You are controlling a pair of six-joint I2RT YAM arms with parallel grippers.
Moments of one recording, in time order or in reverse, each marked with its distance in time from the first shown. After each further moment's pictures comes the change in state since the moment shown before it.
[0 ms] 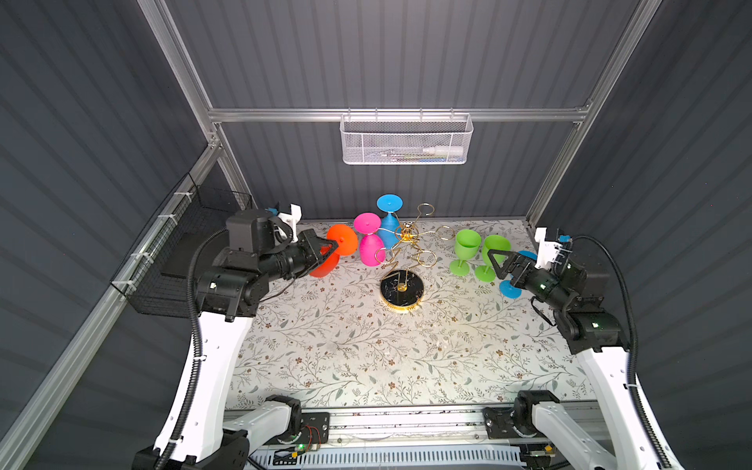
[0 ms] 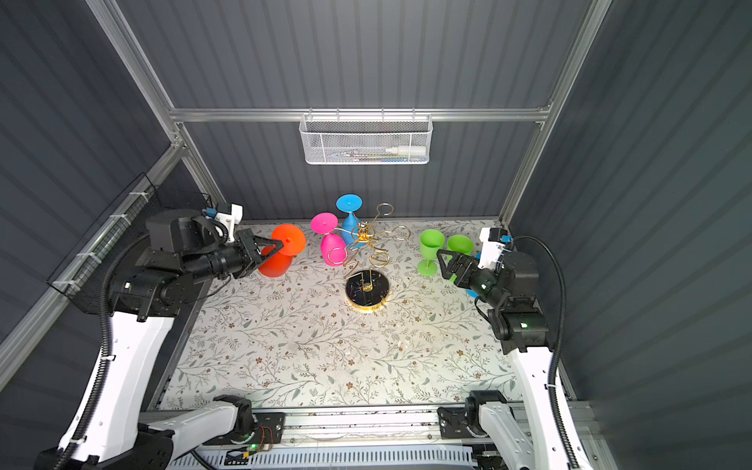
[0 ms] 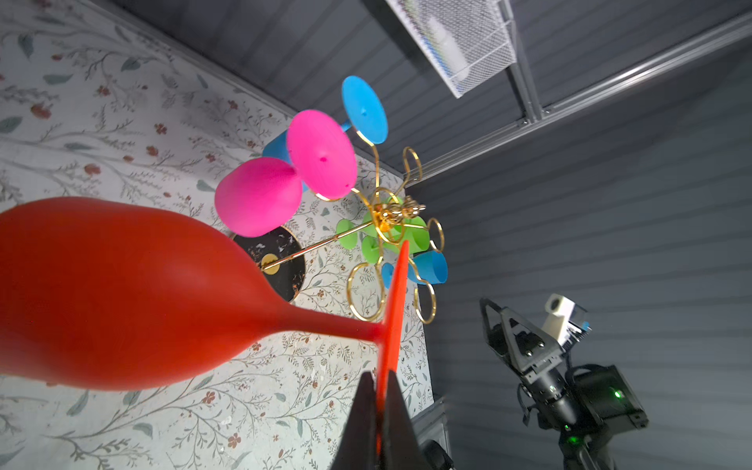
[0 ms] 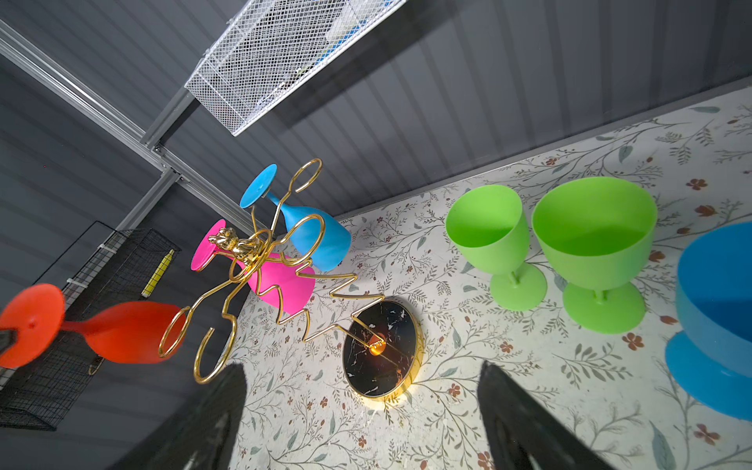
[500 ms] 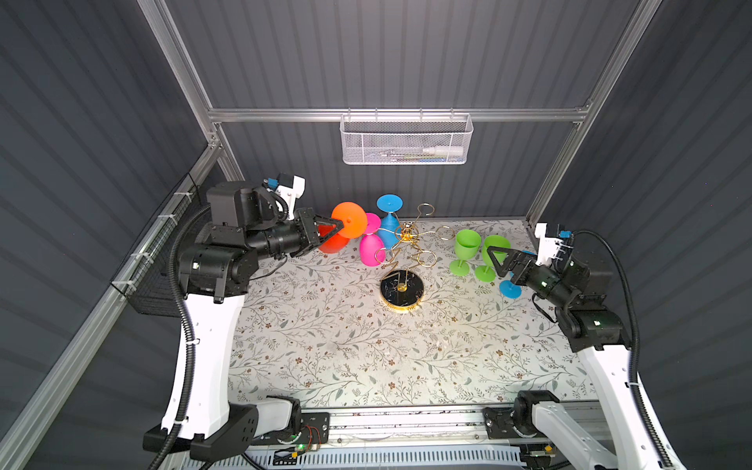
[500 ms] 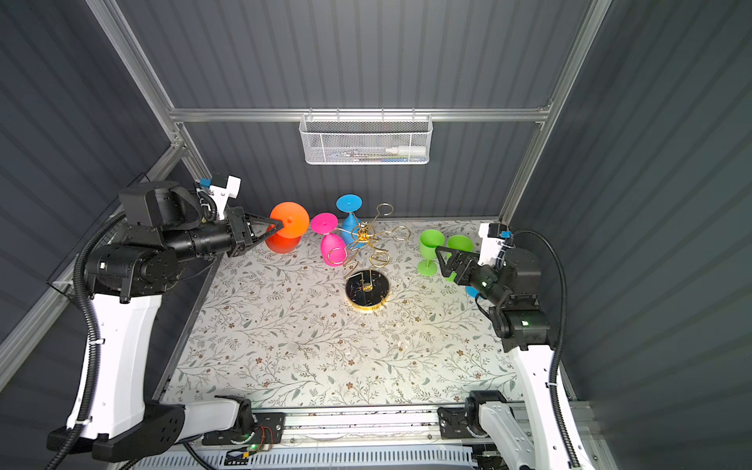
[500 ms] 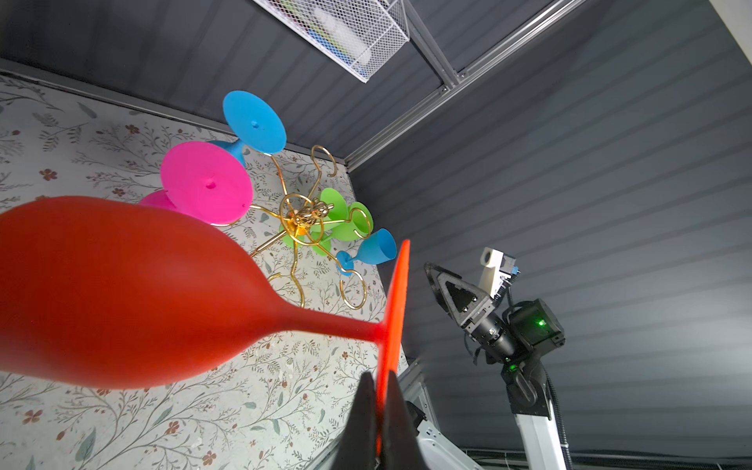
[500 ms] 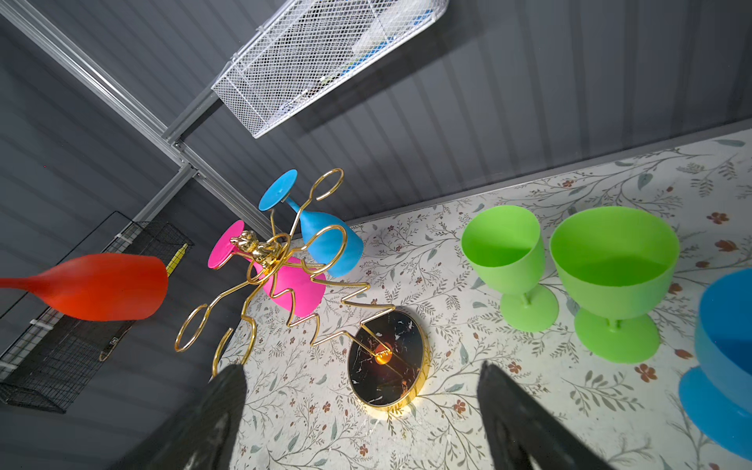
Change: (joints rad) left arm 0.029 0.143 0.272 -0.069 0.238 0.064; right arm 0.000 0.018 0.028 0.037 -0.052 -0.029
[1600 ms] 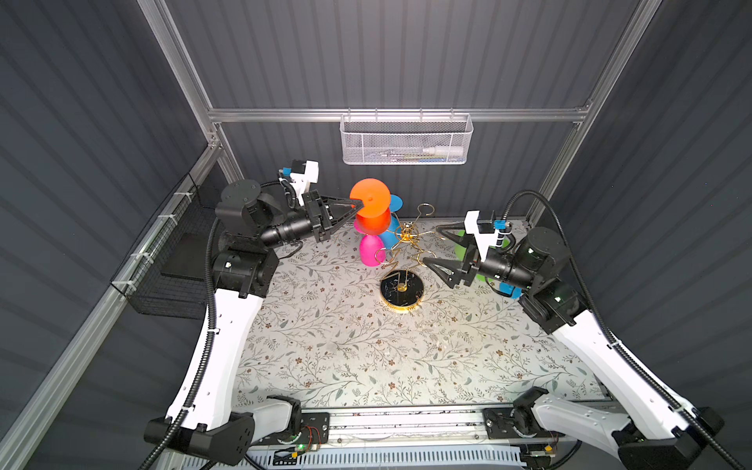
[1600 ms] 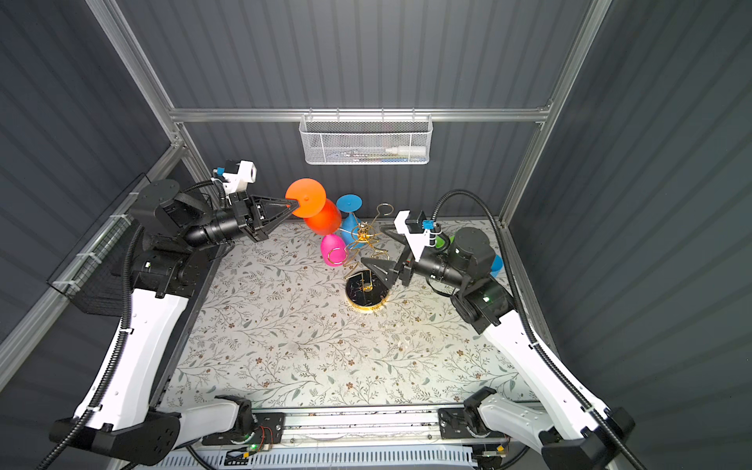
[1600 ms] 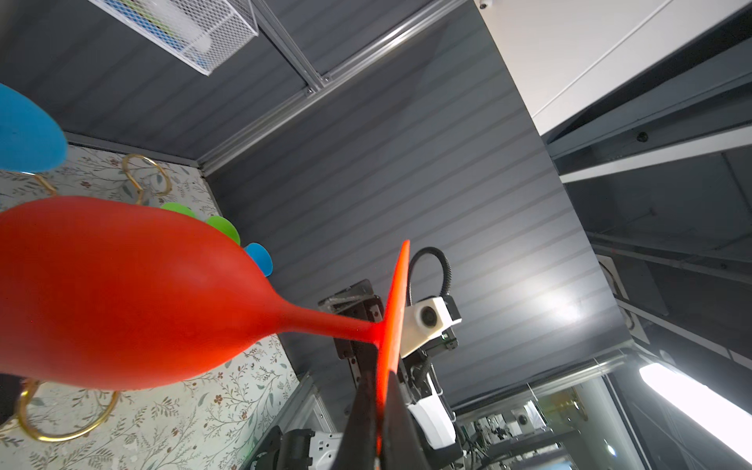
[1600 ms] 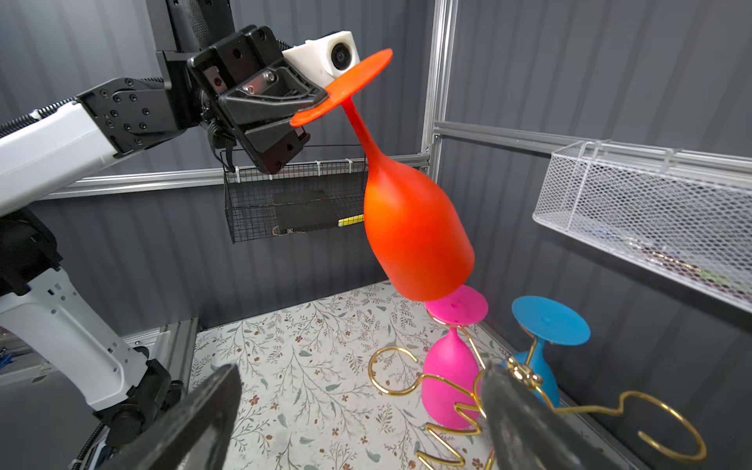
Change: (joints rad) left arm -0.078 -0.054 -0.314 0.761 0.219 -0.488; right arm 0.511 0.248 0.192 0.357 -0.159 -0.470
